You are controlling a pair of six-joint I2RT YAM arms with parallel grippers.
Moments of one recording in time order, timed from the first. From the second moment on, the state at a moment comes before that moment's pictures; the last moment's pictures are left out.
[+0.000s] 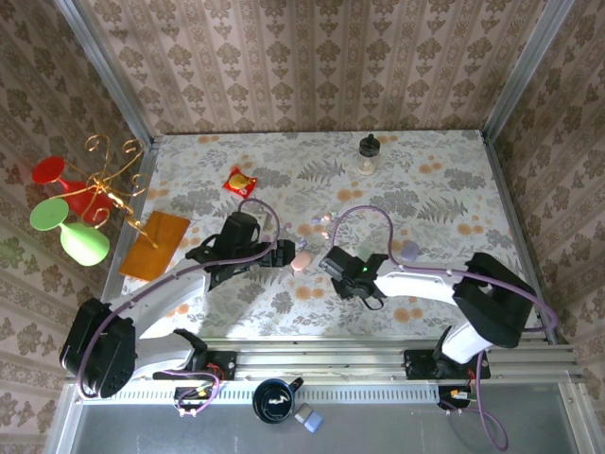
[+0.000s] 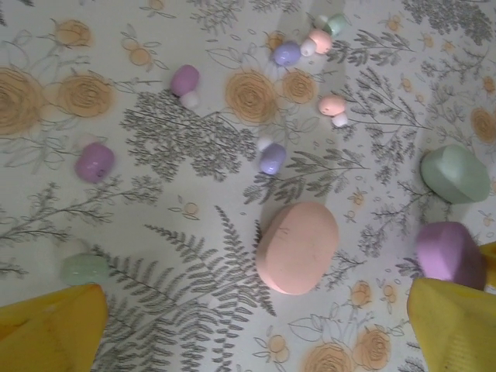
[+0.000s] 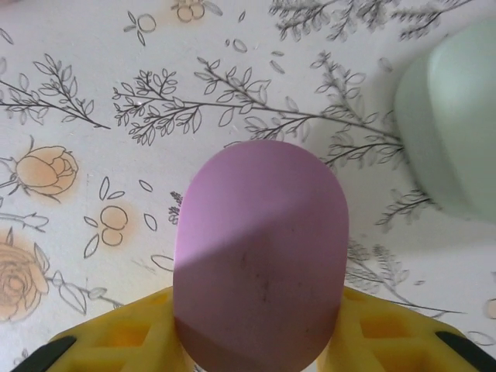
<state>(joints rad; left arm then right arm) -0.61 1.19 0.65 -0.25 0.13 -0.46 0.89 1.52 0.77 -0.47 0.29 0.47</state>
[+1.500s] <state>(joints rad) -0.72 1.25 0.53 0.27 1.03 0.17 0.70 1.28 1.01 -0.67 -0.51 -0.31</state>
